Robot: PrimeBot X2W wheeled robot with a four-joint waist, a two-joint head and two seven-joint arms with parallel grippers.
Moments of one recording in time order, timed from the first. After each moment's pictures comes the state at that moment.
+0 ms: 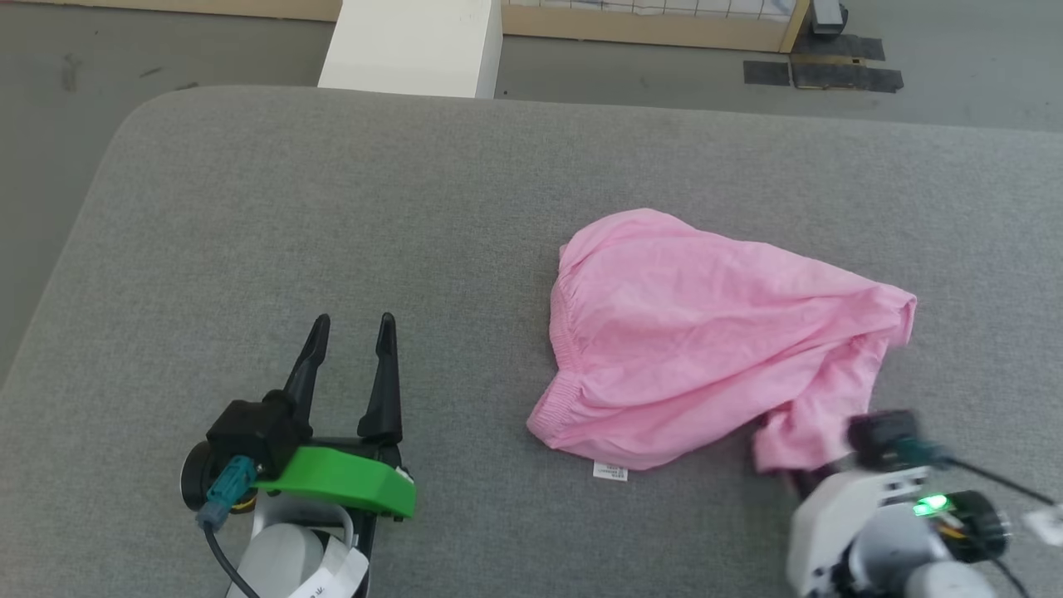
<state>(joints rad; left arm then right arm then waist) -0.13 0.05 -0.10 0.11 -0.25 -0.07 -0.26 -0.01 -0.05 0.04 0.12 0.10 0.13 0.34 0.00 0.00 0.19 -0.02</state>
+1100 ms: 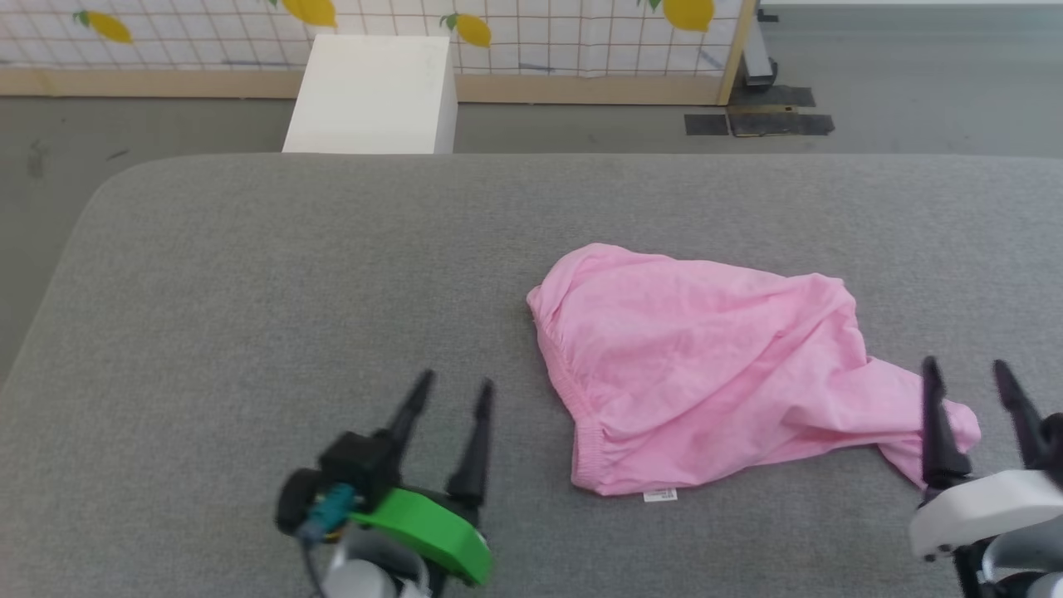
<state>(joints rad) -0.10 0.05 -0.26 0.20 -0.27 -0.11 -0.26 0.03 -0.05 -0.25 -0.05 0.08 0.13 0.01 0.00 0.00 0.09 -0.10</state>
